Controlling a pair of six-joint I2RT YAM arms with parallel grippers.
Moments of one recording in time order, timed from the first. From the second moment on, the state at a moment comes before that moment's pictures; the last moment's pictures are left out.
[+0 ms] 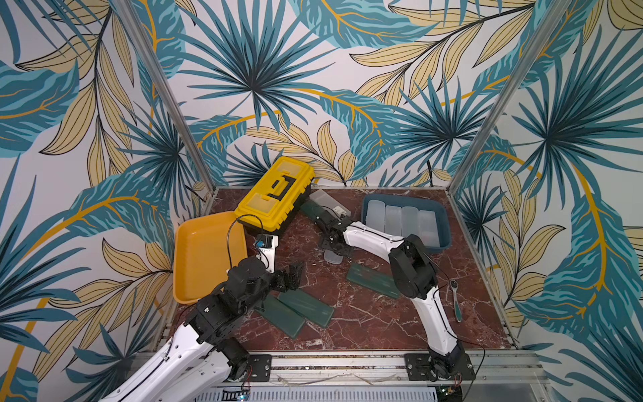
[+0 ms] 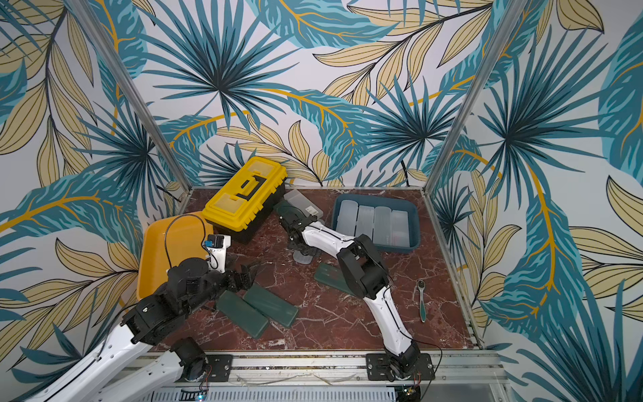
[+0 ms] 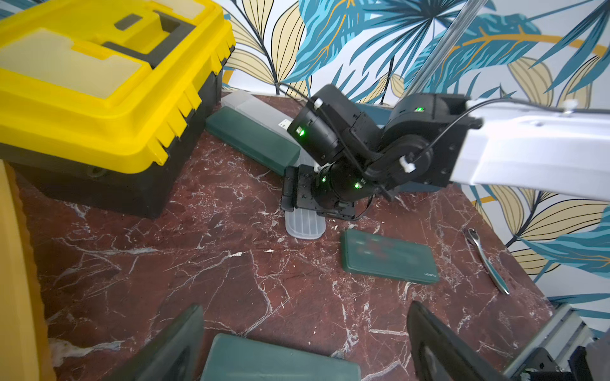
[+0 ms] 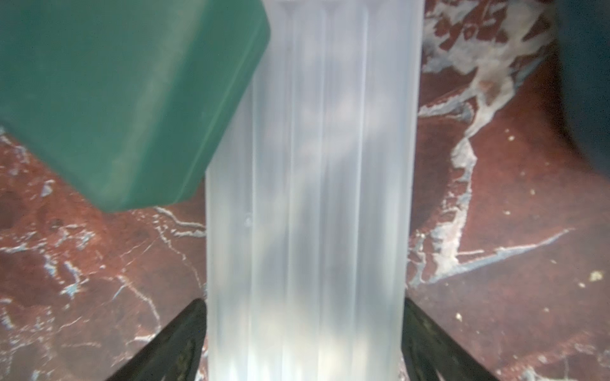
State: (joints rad) left arm -0.68 0.65 0.74 -0.49 -0.14 -0.47; right arm 0.69 2.29 1.83 -0.80 0.29 0.97
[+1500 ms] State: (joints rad) left arm -0.68 0.71 0.74 -0.41 -0.10 -0.48; right arm 0.65 1.78 1.57 -0.79 0.21 0.84
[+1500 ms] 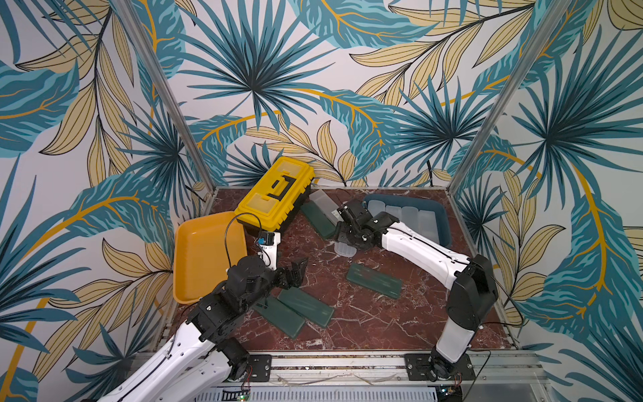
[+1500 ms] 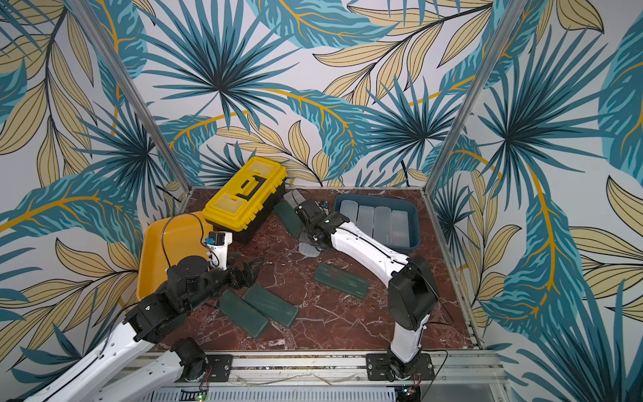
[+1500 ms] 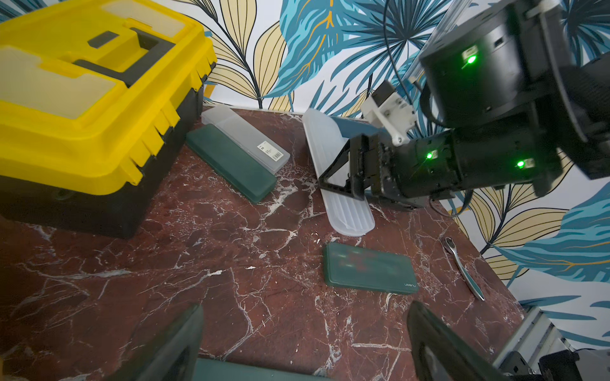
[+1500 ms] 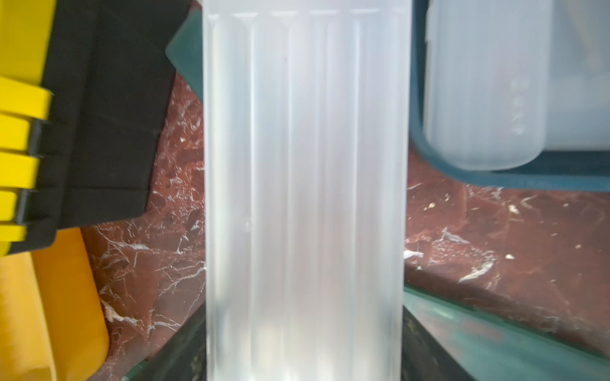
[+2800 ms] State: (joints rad) left arm -0.68 1.28 0.95 -0.22 0.14 -0.41; right arm 0.10 2.01 1.61 -0.75 0.16 0.34
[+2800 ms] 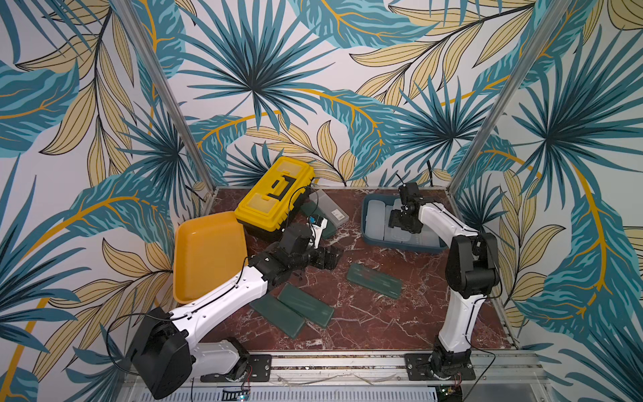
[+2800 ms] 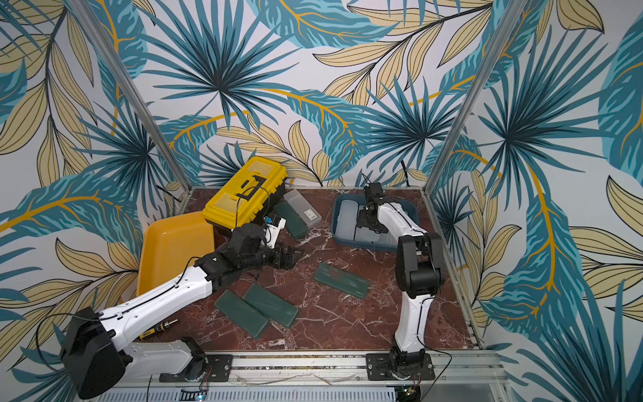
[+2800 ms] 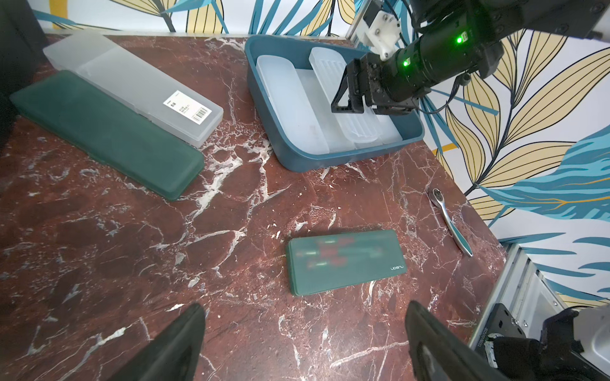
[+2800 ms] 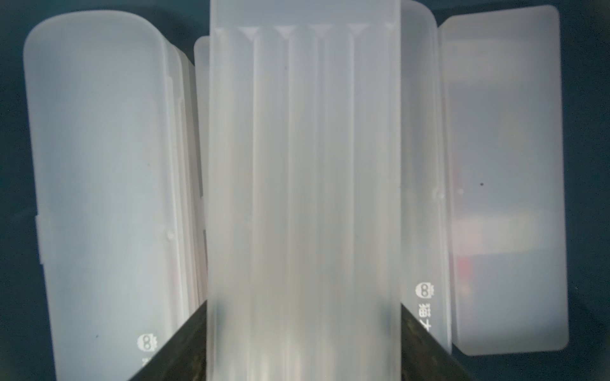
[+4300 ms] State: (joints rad) left arm -0.68 1.21 0.95 -0.22 0.10 -0.43; right arm 0.12 1.88 1.62 -0.76 0.05 0.26
